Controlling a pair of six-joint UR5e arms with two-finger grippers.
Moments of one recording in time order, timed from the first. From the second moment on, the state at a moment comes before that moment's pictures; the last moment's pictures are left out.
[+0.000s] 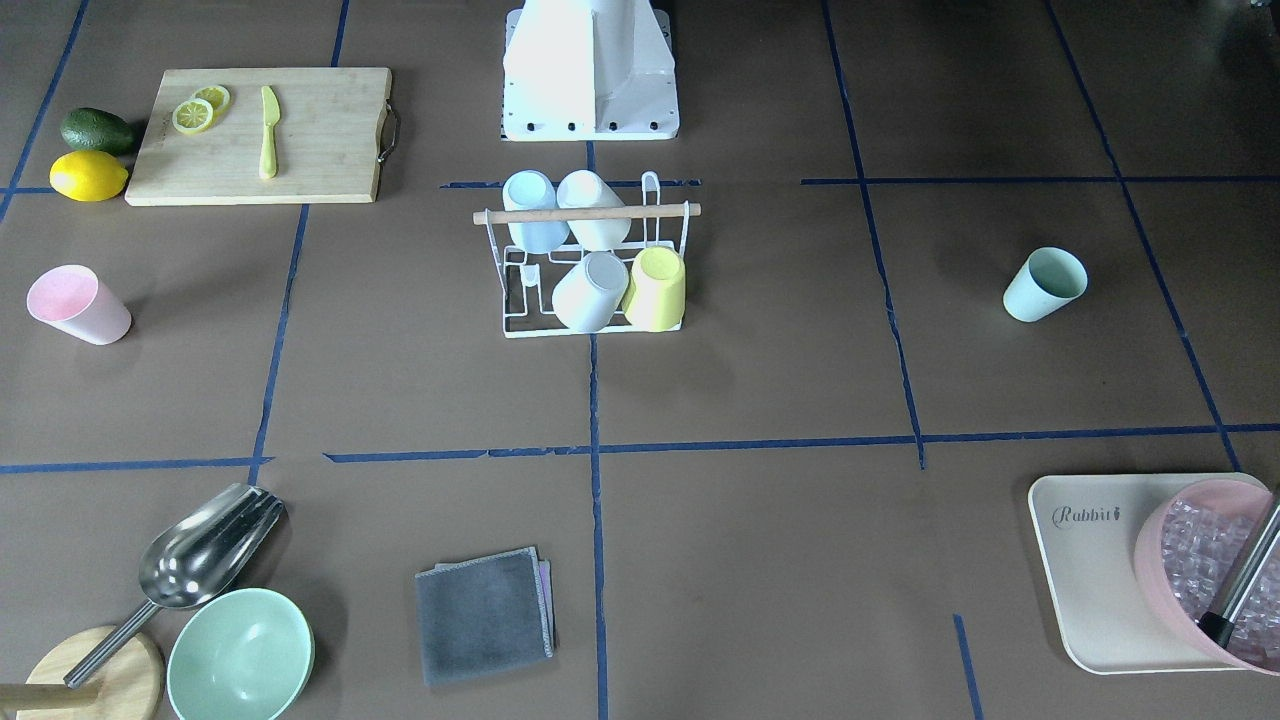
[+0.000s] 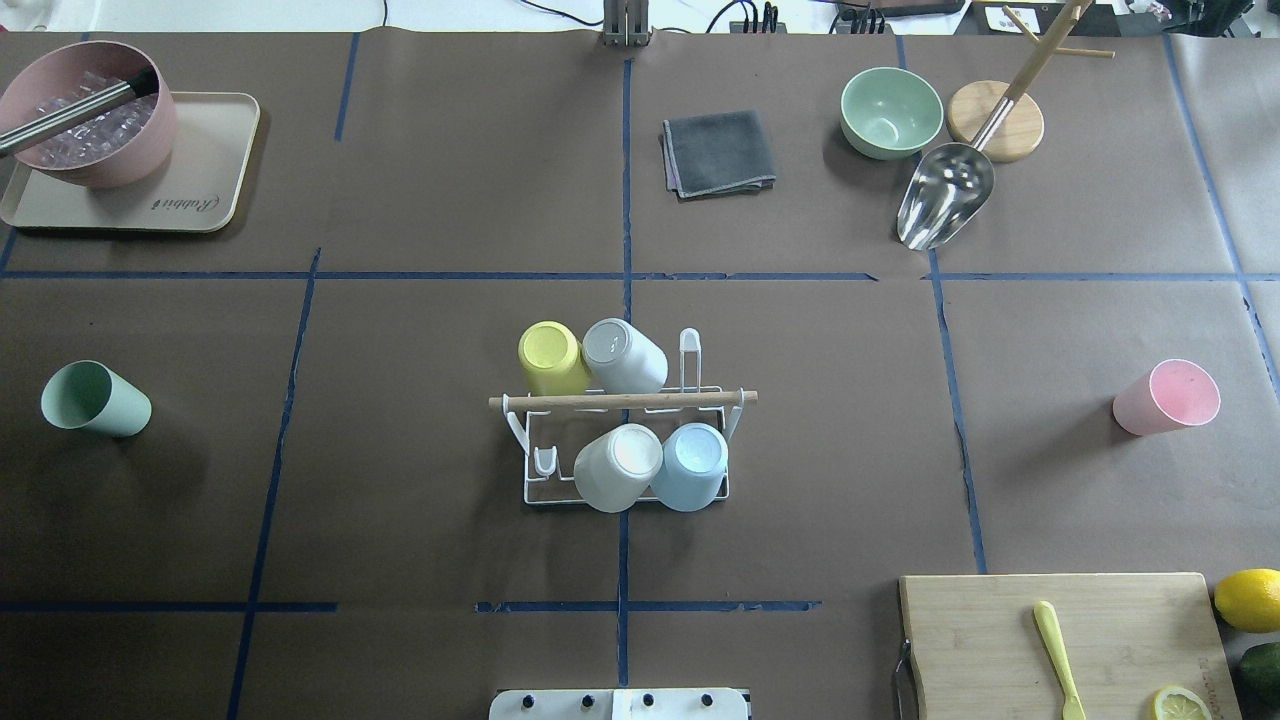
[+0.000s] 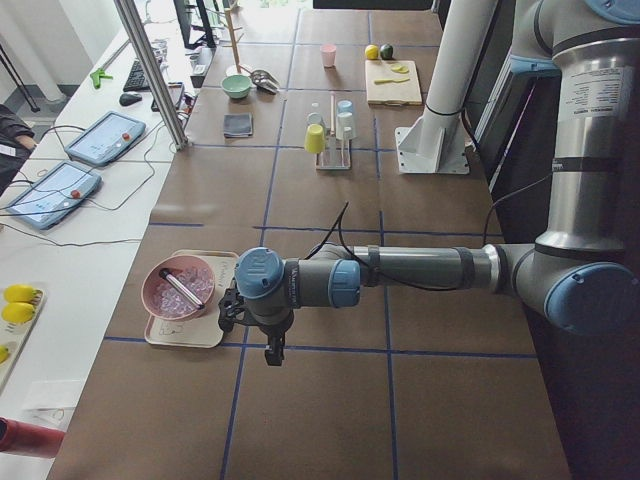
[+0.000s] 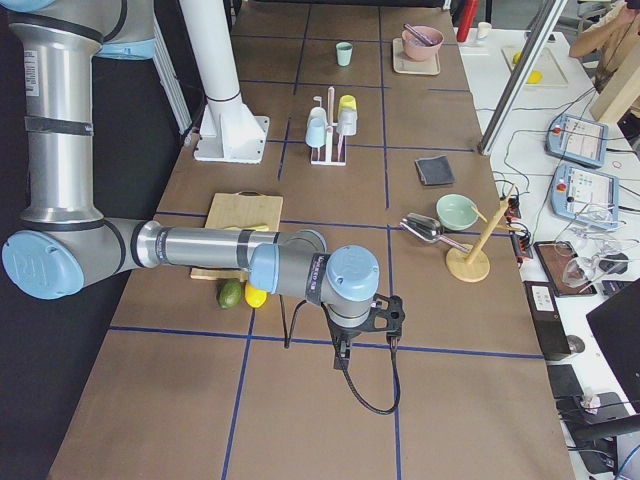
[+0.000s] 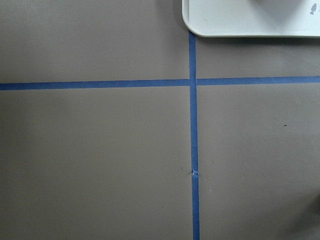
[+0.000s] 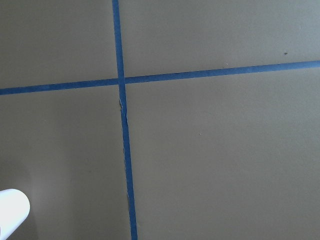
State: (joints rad) left arm -1.58 -1.55 -1.59 -1.55 -2.39 0.05; right arm 1.69 -1.64 1.66 -1.69 2.34 -0.06
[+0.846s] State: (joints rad) left arm -1.58 -1.55 -1.59 -1.55 -2.38 0.05; right arm 1.69 -1.64 1.66 -1.69 2.36 -0.06
